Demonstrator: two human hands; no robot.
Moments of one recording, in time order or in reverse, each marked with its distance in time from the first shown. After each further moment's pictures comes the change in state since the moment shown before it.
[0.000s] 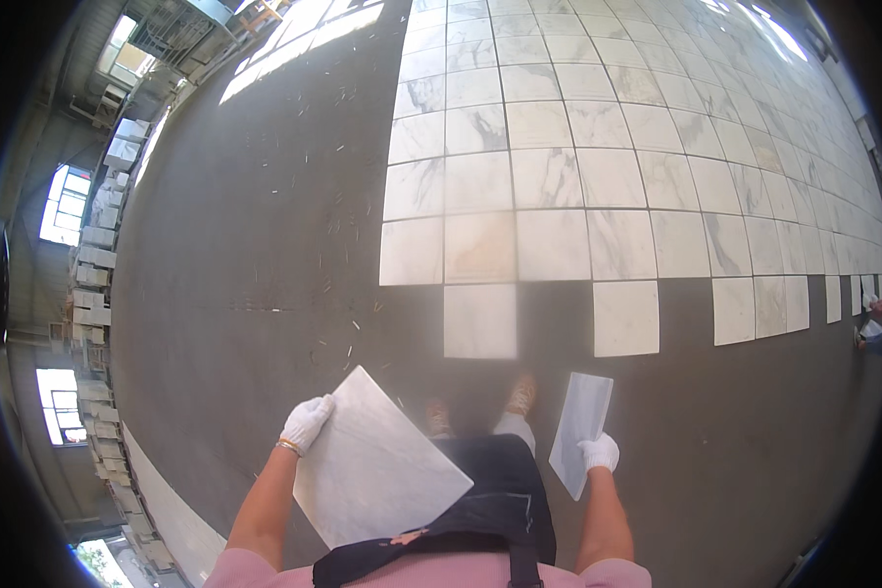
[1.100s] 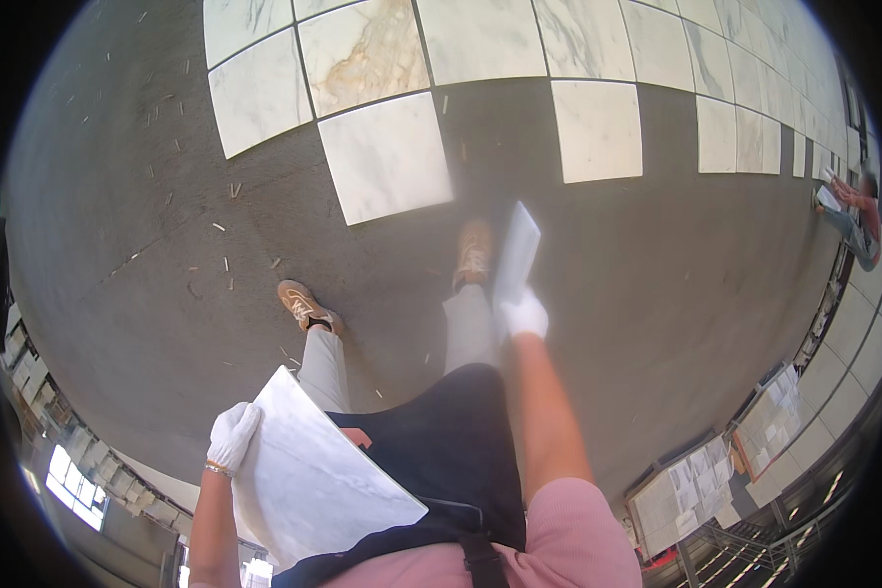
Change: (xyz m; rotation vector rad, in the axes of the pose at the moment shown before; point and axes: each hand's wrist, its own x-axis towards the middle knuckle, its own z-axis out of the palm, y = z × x) left_hand 0.132 -0.101 0.095 0.256 -0.489 -0.139; right_hand 0.087 -0.059 0.232 -0.141 -0.135 0.175
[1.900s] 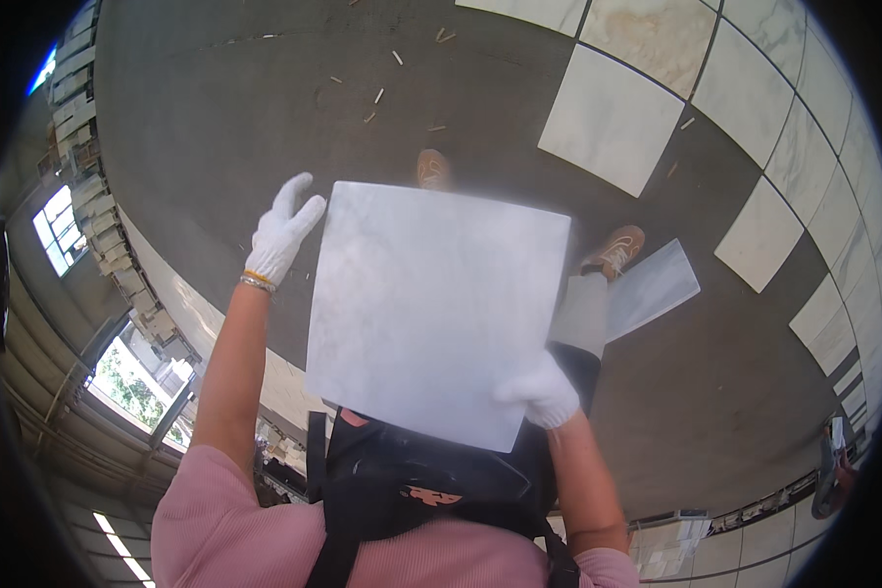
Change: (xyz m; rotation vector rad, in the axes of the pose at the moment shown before) left_hand 0.050 -0.095 -0.045 -0.383 0.344 -0.122; right_hand -0.249 -0.149 0.005 0.931 -1.309 0.047
